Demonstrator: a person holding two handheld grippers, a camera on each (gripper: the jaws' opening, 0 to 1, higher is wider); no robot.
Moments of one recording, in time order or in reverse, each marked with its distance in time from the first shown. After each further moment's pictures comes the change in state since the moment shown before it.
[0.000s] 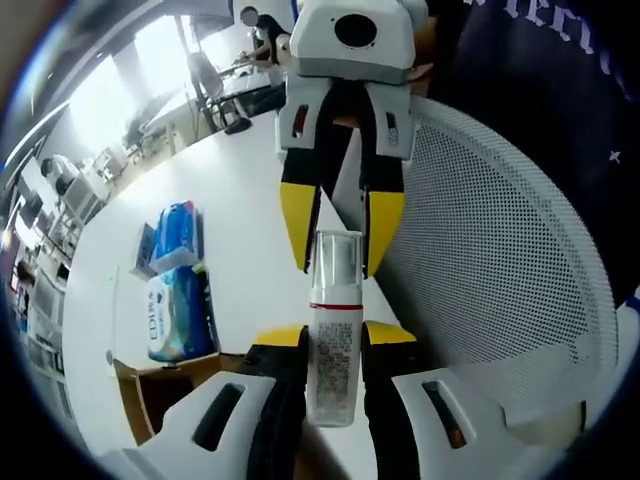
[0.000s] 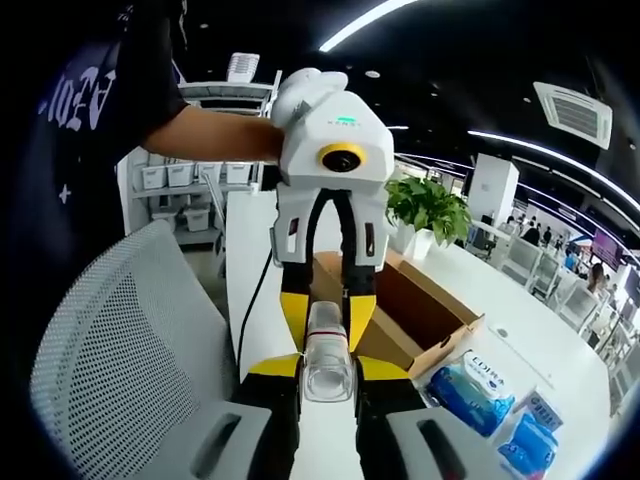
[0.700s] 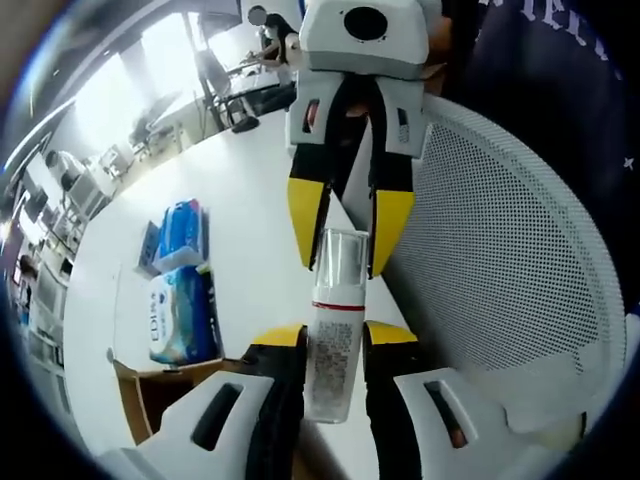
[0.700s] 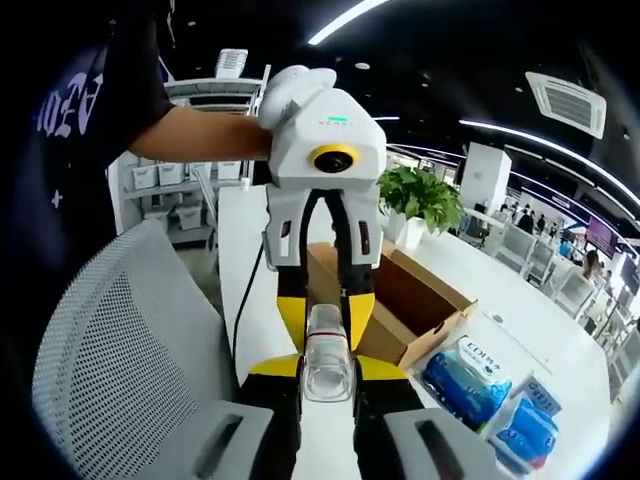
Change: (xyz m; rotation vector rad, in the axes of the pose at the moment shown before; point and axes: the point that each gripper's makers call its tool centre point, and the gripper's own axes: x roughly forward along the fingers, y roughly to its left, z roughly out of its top) left arm 0.009 0.009 0.003 -0.019 -0.009 0.032; right arm -0.005 -0.008 -0.007 0.051 0.036 -0.030
